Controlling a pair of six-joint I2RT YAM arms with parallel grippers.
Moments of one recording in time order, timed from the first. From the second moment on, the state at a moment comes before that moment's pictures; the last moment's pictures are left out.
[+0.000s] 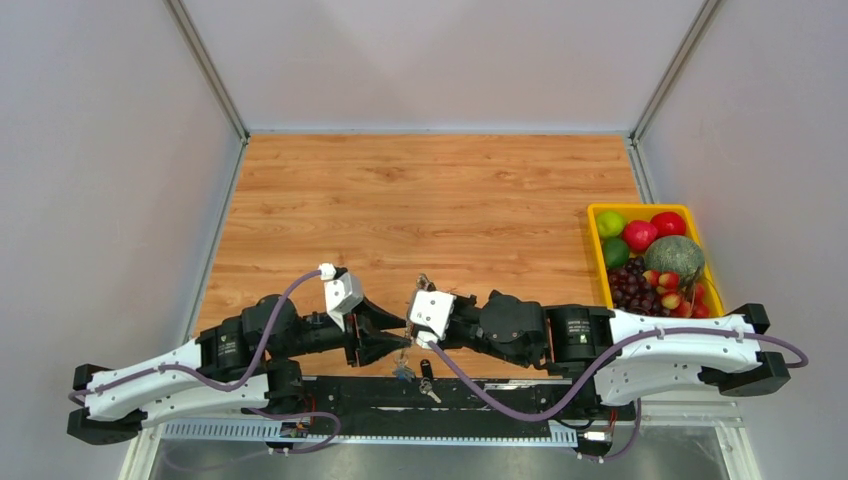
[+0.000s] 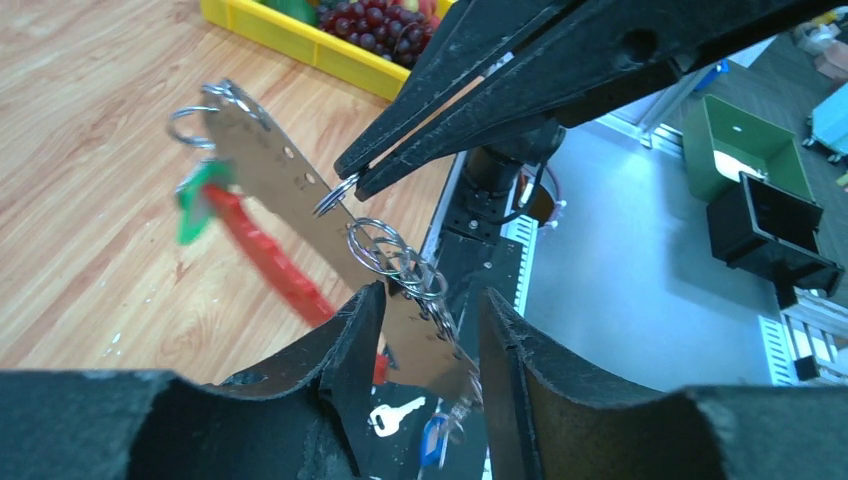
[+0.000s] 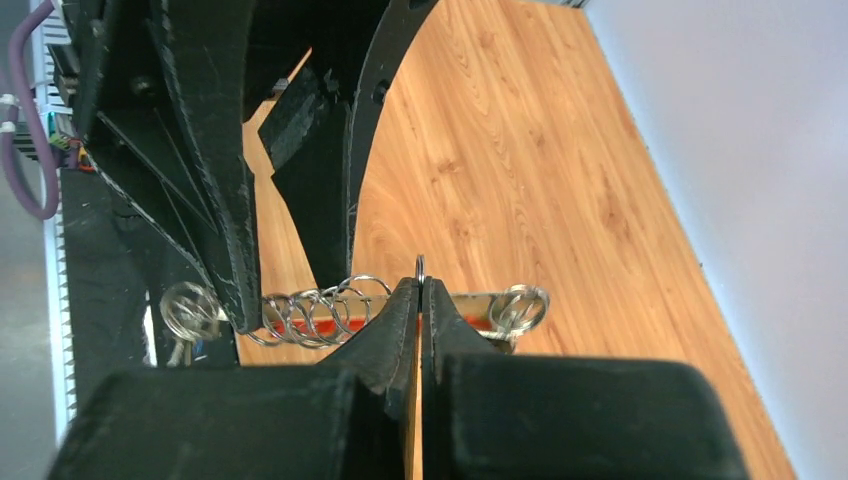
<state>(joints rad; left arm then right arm) -1.29 0.47 0.66 -0.28 0.04 -0.29 1.56 1.06 1.12 -0.33 0.42 -0.33</state>
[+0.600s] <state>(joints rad) -1.29 0.42 0.70 -0.23 0.07 -0.19 1.55 1.04 1.26 -0.54 0.25 -0.20</state>
